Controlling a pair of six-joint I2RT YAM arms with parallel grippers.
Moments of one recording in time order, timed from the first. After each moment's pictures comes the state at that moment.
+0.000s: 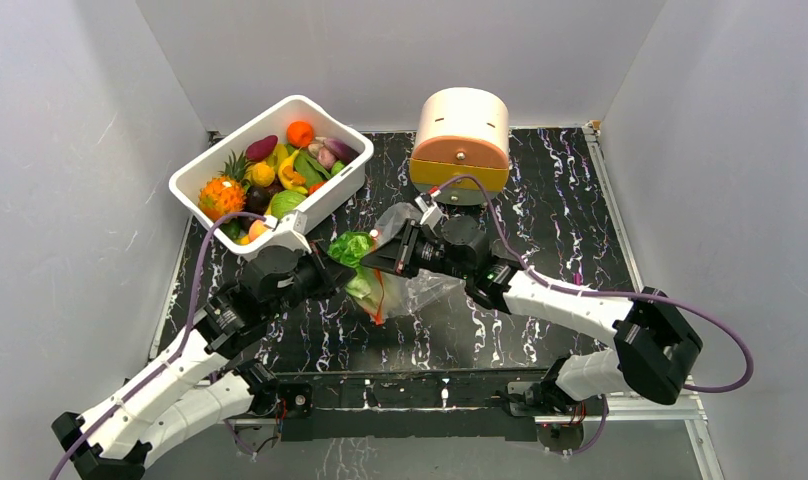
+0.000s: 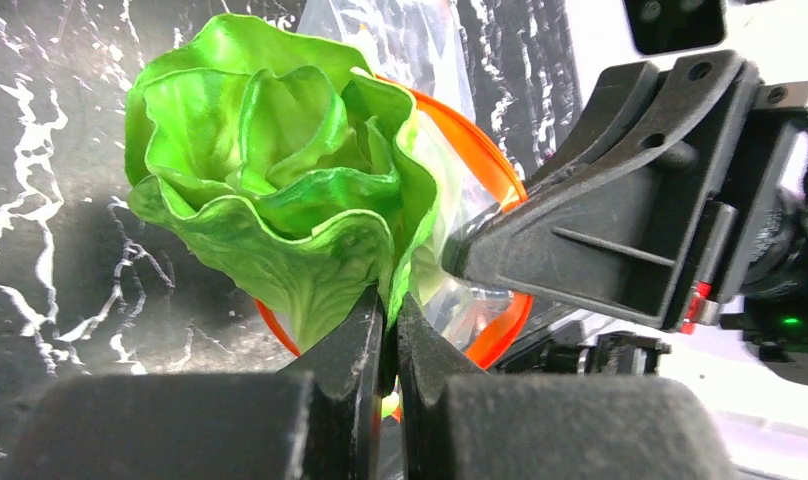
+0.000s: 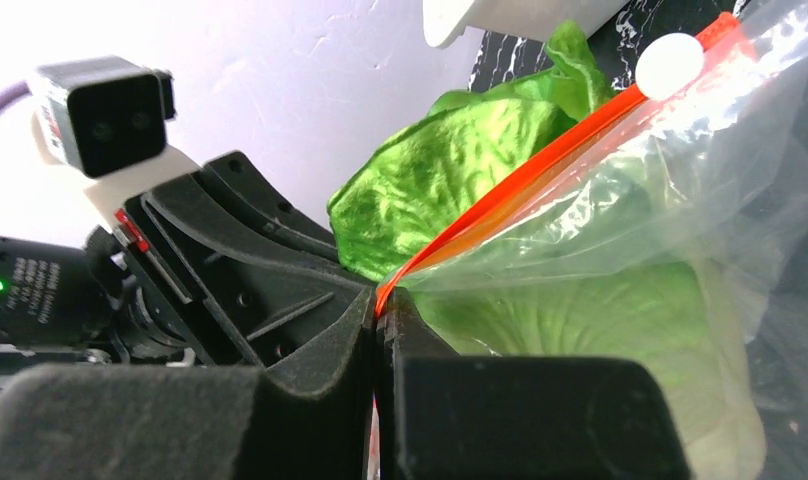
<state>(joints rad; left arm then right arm) -0.77 0.71 0.76 -0.52 -0.13 -0.80 0.86 1.34 0.80 0.40 -0.33 1.14</state>
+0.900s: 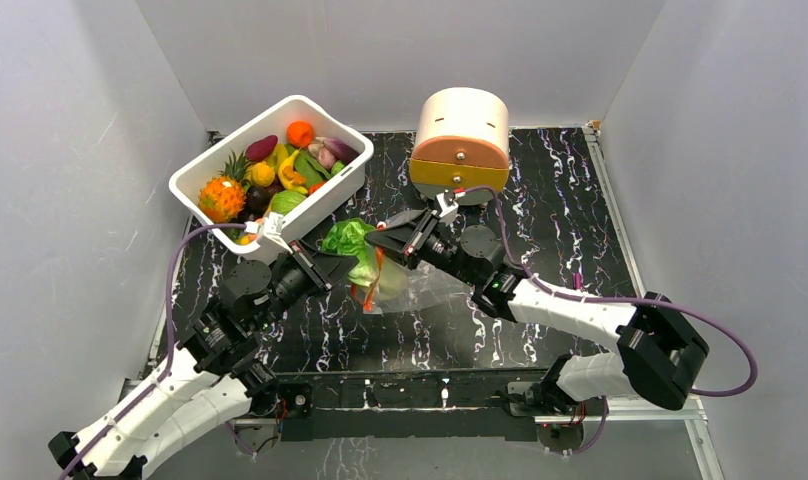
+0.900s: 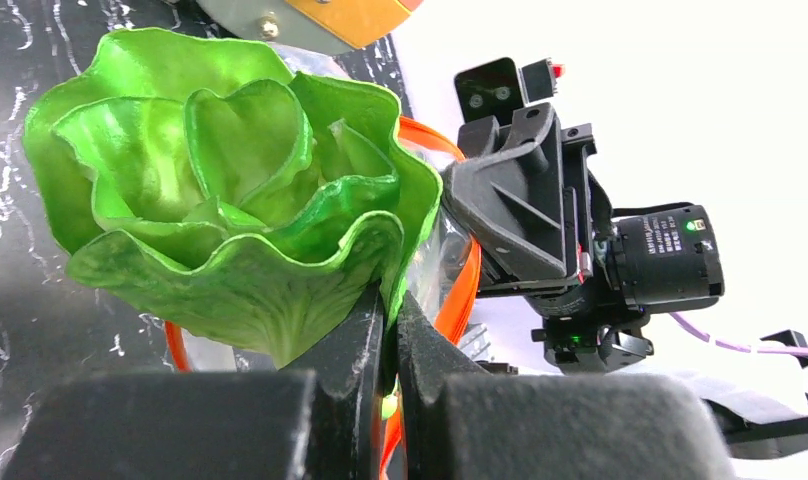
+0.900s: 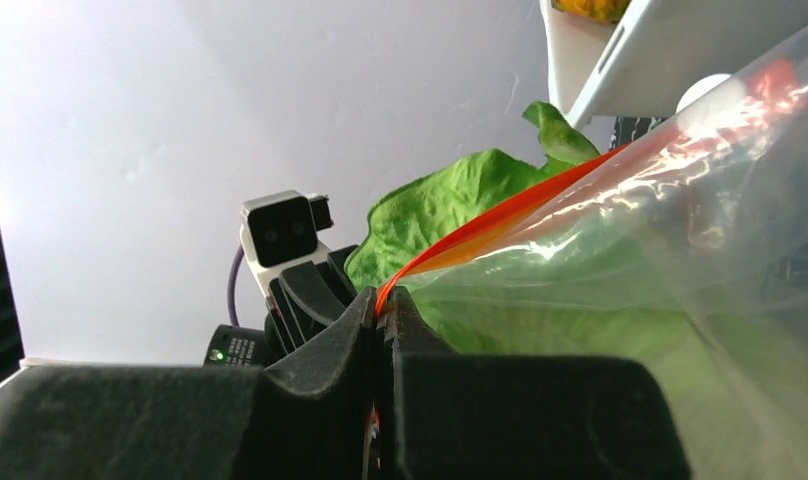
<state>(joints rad) -0.77 0.56 0.66 -0.29 -0.11 -0.99 0.87 1.30 0.71 0.68 -0.15 1.48</state>
